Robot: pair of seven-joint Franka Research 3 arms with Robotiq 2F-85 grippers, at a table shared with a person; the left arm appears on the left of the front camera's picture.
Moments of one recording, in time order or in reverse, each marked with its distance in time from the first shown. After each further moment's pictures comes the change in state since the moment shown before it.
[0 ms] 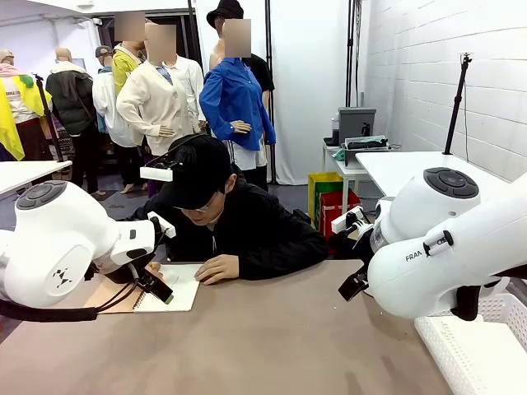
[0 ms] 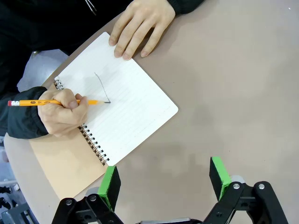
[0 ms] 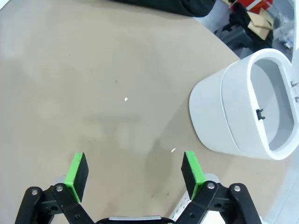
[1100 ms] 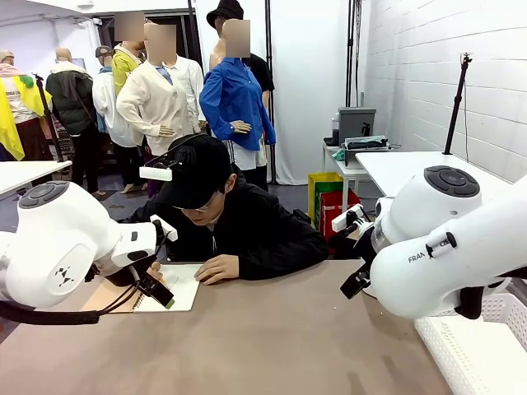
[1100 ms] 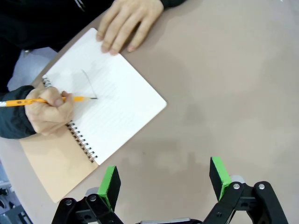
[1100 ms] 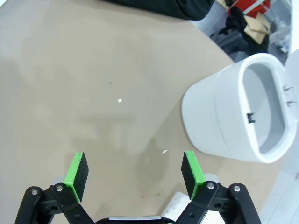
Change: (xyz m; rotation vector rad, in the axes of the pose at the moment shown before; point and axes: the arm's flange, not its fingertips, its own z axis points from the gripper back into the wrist) left arm -0.002 -0.007 -0.001 -0.049 0.032 -0.015; right arm 0.002 -0.006 0.004 -0.034 -0.008 0.043
